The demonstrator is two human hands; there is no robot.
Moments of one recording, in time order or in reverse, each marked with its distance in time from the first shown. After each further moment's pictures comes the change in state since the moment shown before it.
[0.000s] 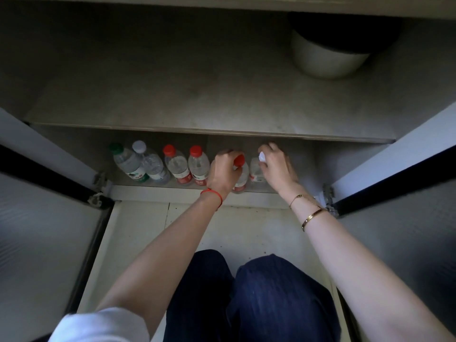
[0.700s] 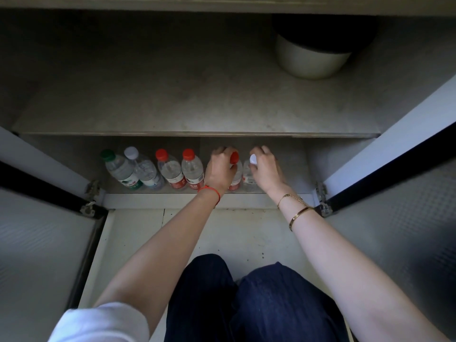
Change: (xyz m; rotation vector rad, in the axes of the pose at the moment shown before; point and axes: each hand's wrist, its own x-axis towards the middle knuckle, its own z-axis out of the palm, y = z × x) left_hand 0.011 -0.001 0.008 0.009 -0.032 0.003; right_hand -0.004 -0.005 0.014 0.110 0.026 0.108
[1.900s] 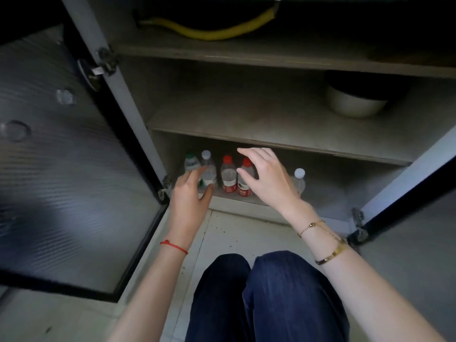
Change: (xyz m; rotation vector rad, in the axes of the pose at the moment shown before) left_hand -0.230 -0.032 -0.185 0.019 0.516 -0.056; right_hand -0.140 -0.166 -0.069 0.112 0.112 -0.605
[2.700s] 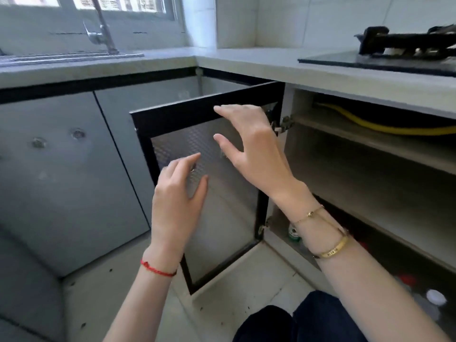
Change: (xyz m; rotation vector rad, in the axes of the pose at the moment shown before) left_hand -0.069 0.018 -0.264 0.320 0.715 -0.181; right_hand 0.084 -0.303 -0.024 0.355 0.204 -0.846
